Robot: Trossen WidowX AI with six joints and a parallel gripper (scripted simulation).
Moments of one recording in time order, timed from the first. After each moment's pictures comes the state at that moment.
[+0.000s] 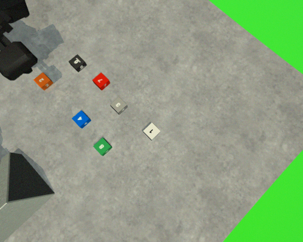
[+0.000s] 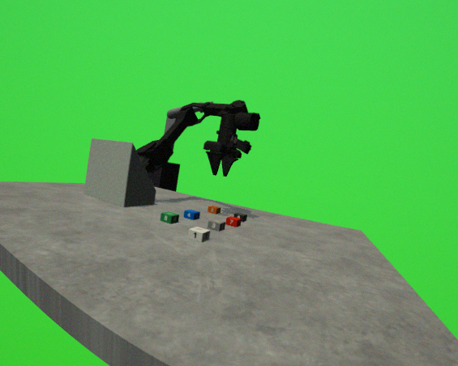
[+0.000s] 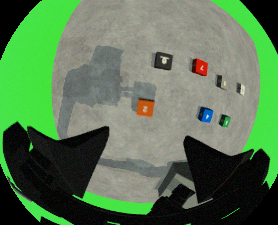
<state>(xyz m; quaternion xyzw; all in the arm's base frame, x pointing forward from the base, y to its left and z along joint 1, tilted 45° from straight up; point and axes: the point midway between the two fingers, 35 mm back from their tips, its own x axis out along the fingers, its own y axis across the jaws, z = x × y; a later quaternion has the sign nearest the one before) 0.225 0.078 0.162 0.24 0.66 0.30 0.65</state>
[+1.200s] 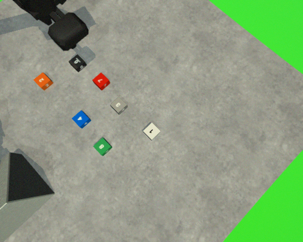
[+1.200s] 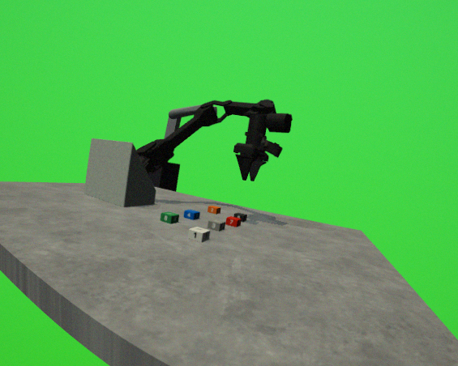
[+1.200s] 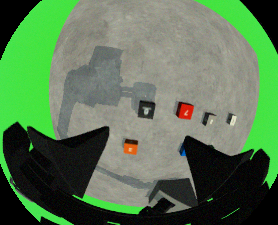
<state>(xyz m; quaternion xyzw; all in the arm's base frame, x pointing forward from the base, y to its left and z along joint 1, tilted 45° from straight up) 0.331 0.072 0.151 0.24 0.66 0.30 0.65</state>
